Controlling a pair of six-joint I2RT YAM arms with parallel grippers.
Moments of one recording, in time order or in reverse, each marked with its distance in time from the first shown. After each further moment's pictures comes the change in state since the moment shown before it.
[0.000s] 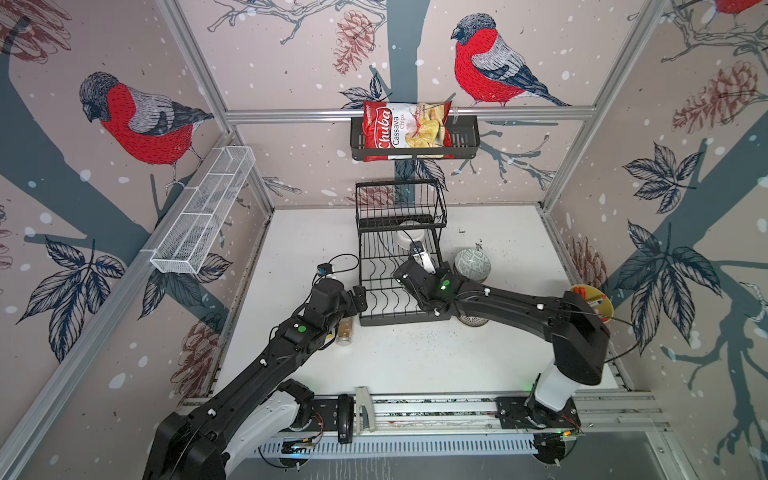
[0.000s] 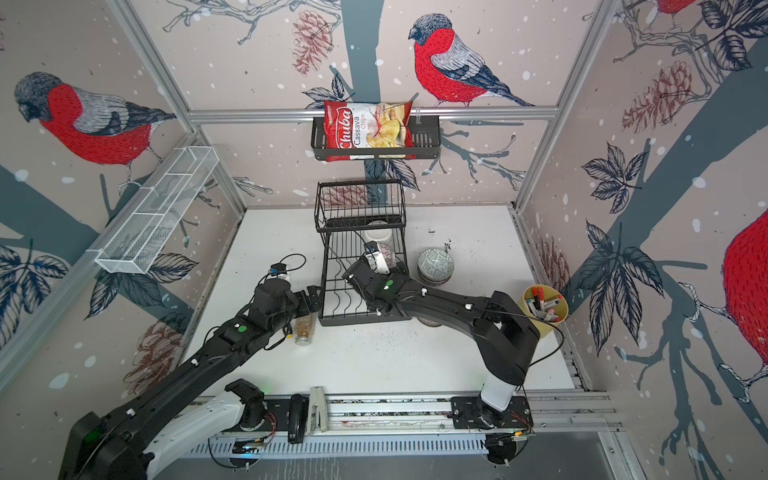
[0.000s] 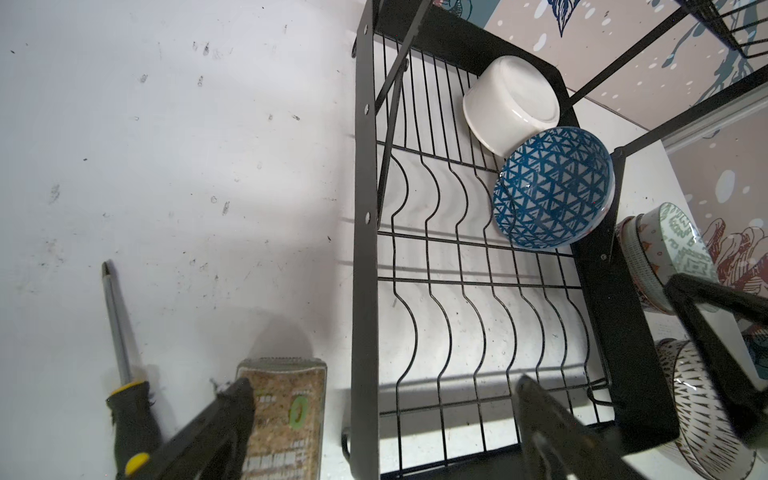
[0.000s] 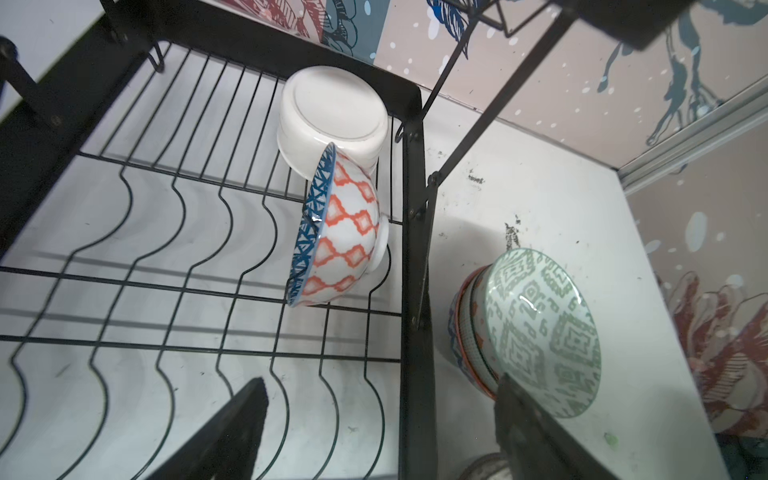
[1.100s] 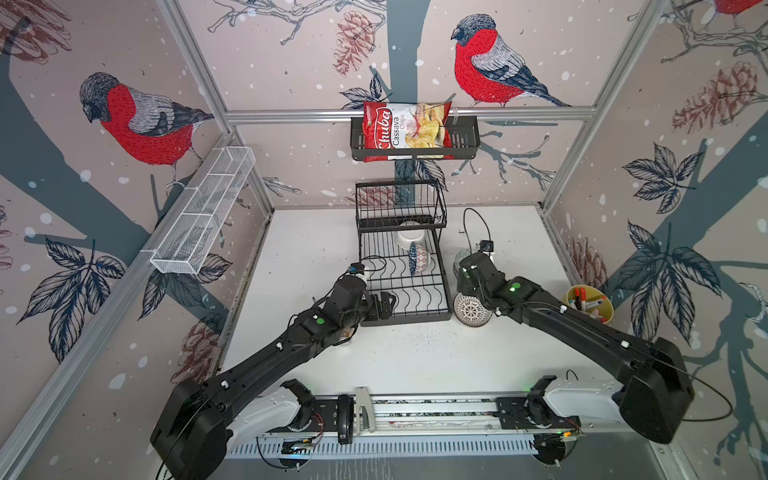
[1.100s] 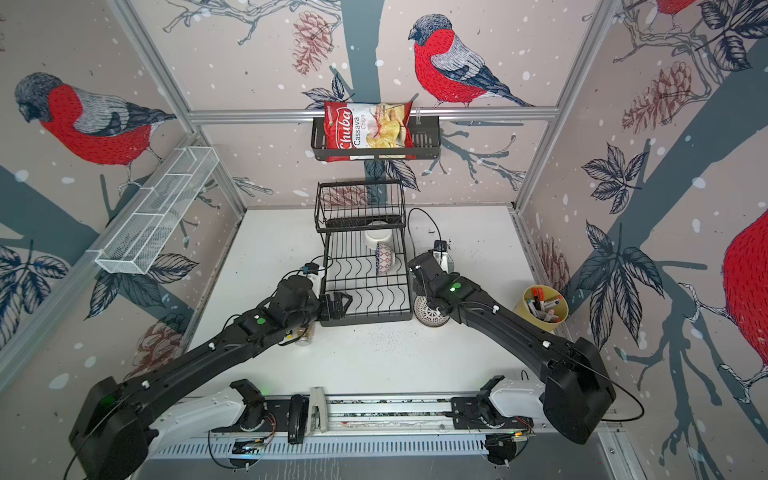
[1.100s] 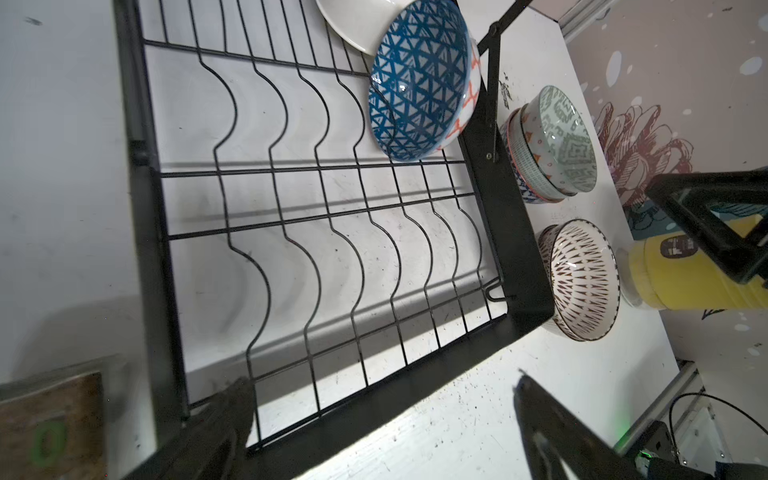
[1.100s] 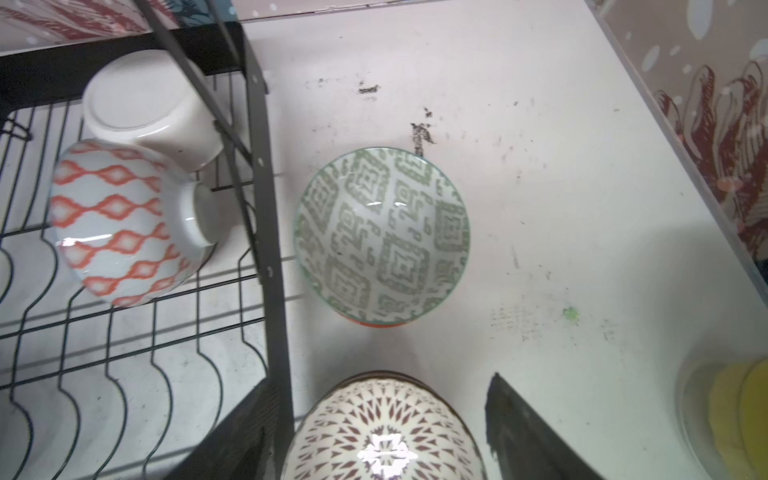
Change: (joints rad) left arm -0.195 0.181 0.102 0.053 0.177 -0.016; right arm -0.319 -0.414 -0.319 -0.071 -0.249 0.192
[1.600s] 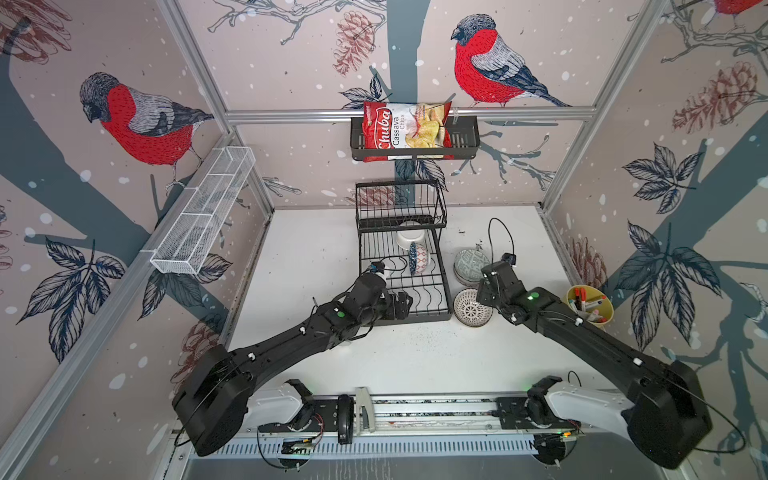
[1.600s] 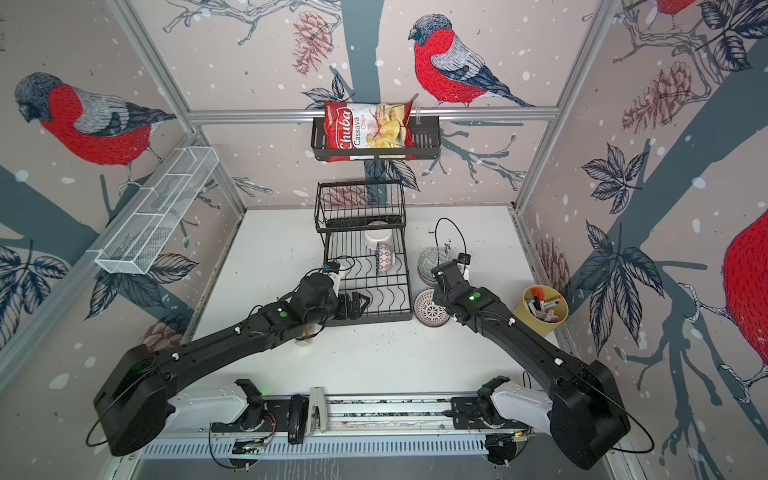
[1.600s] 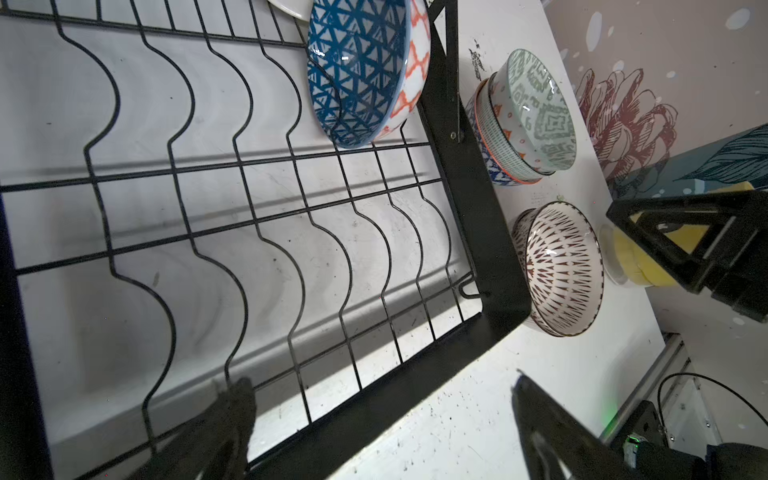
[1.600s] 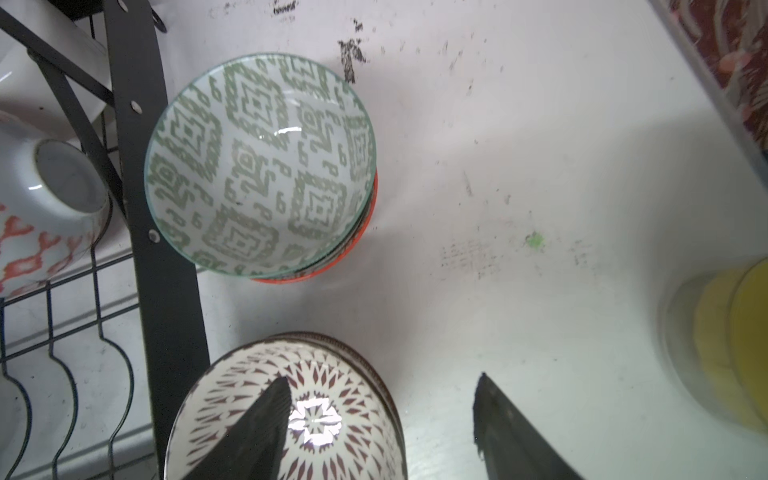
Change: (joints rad) left arm -0.072 0.151 0.048 0.101 0.005 -0.010; right arm -0.132 -0.098 -0.163 -0.011 -0.136 0.040
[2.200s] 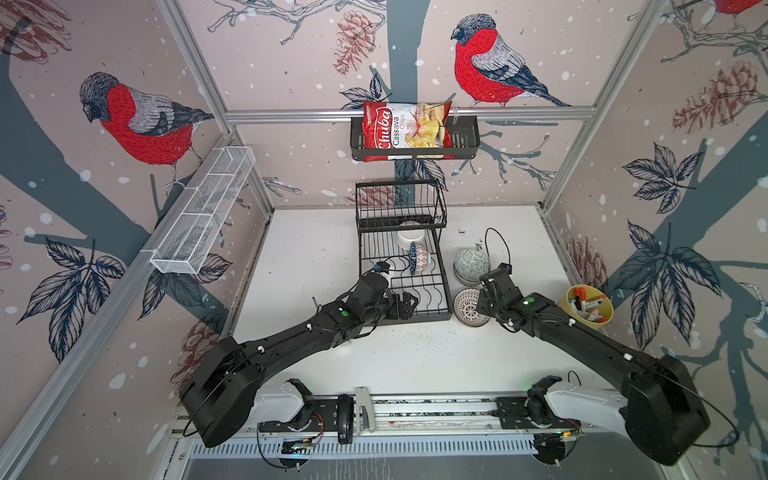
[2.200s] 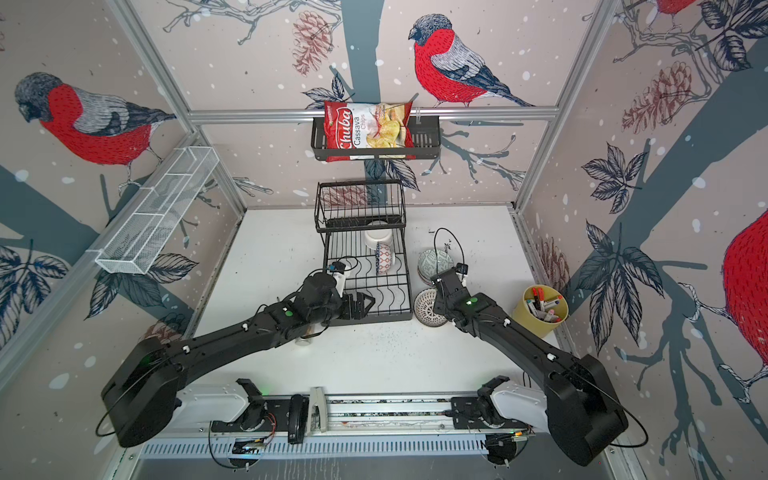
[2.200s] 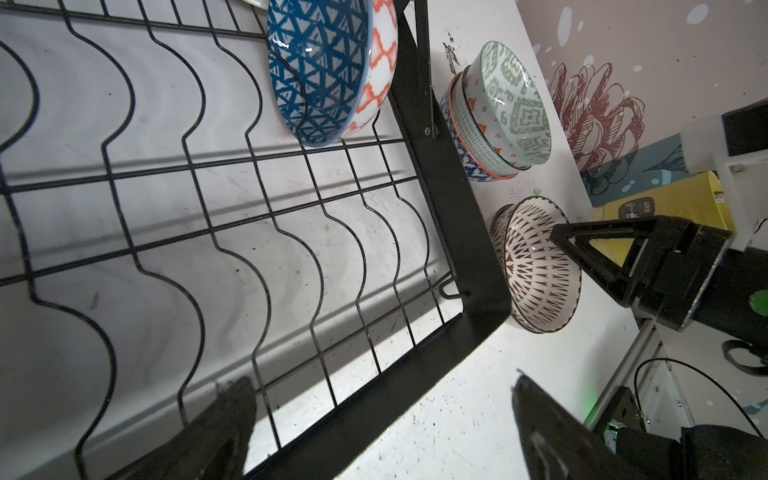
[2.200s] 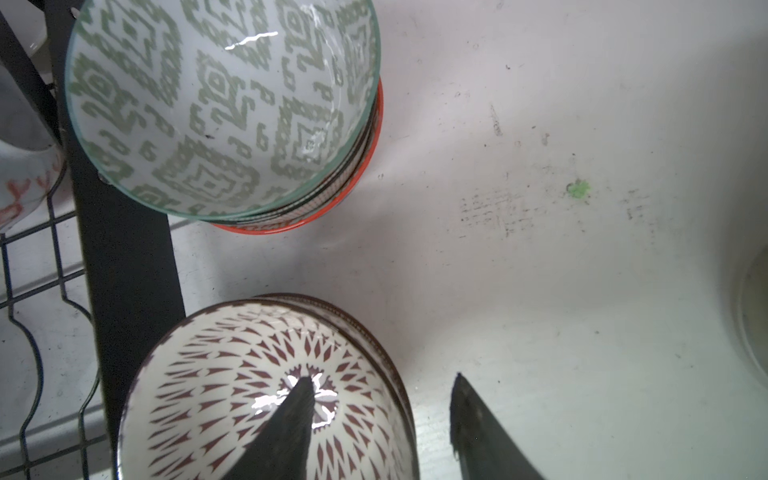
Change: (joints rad) left arm -0.003 0.037 -0.018 0.097 0.069 0.003; right arm -0.004 0.037 -0.064 0.040 -0.067 0.033
